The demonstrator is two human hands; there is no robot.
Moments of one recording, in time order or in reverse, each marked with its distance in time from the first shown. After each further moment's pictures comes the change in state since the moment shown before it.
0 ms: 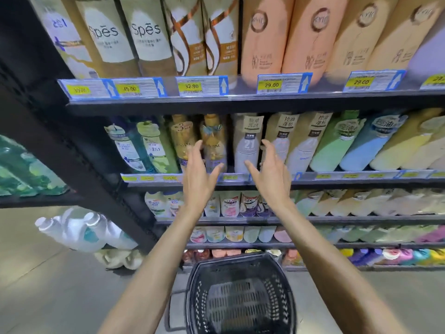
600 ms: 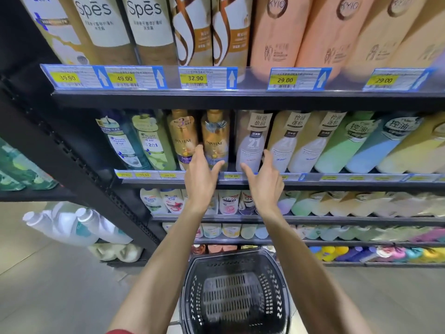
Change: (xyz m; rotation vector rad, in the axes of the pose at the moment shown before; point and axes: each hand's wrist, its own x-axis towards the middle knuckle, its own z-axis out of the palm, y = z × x) left_hand 0.017 -0.013 0.030 0.092 -0.010 -0.186; right_hand 0.001 0.003 0.050 -0.014 -0.010 0.291
